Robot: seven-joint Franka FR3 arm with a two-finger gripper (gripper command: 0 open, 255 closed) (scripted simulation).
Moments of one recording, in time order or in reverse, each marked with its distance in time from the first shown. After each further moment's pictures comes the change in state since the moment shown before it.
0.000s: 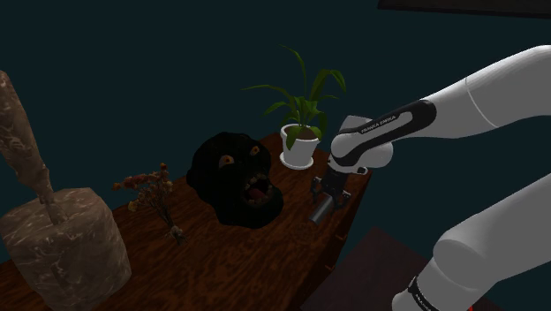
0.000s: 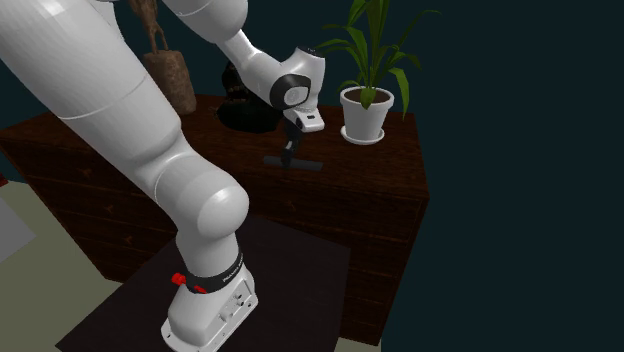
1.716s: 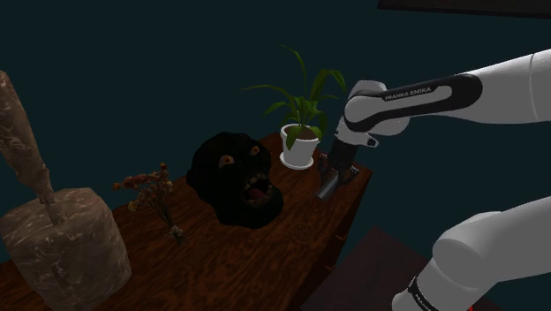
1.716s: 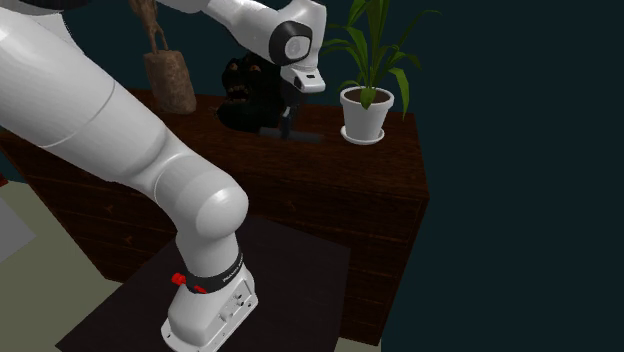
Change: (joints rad) arm -0.020 -0.189 -0.025 0.132 -0.065 -0.317 0.078
